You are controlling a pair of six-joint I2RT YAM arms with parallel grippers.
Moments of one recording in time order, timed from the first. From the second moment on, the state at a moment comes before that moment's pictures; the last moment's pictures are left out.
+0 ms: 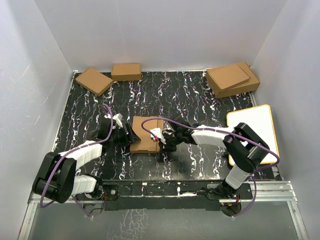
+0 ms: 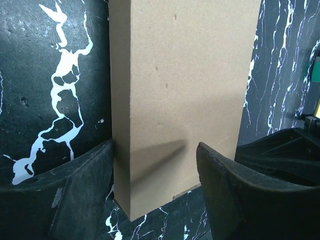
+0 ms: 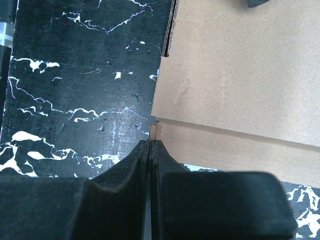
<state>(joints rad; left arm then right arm) -0.33 1.26 0.42 0.06 0.35 -0.66 0.74 1.66 0.83 -0.11 -0.72 -0.71</state>
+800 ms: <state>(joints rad) -0.38 1.31 0.48 0.01 0.26 -0.65 0.78 1.66 0.88 -0.19 -0.66 -0.66</state>
